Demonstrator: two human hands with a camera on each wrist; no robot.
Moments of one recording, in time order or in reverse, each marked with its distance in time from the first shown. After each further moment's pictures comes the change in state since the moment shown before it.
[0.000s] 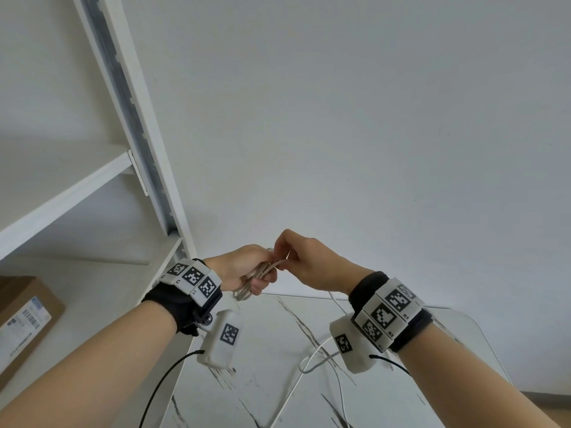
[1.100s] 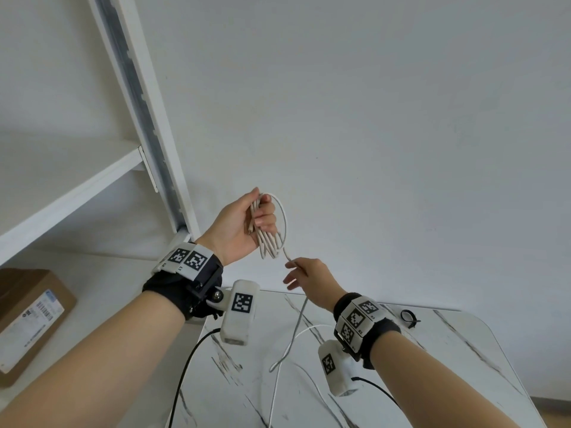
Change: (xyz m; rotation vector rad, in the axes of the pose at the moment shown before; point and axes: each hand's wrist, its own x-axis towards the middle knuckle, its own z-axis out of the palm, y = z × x) left_hand -0.016 0.038 -0.013 -0.833 -0.059 0.420; right_hand 0.013 0.056 0.062 0.373 0.154 0.407
